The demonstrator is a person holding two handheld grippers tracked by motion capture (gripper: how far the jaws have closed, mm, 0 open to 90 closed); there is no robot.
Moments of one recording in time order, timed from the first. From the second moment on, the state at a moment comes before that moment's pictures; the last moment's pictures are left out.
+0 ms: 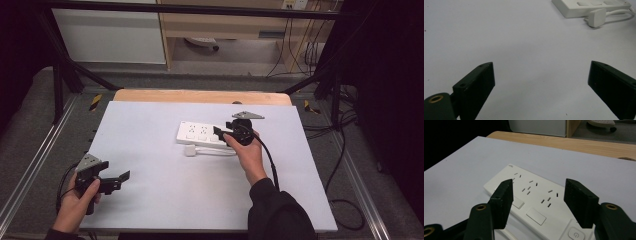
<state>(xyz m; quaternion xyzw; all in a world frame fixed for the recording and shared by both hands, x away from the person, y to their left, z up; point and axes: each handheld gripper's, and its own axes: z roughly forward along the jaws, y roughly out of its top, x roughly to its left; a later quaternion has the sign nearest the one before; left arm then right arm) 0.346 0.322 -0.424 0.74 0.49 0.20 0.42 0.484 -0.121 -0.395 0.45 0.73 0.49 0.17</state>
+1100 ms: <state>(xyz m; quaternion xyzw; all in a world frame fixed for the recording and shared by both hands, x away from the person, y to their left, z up) 0.346 0.320 -0.424 0.74 0.48 0.20 0.42 0.485 -0.095 -0.420 0.44 0.75 0.48 0.15</state>
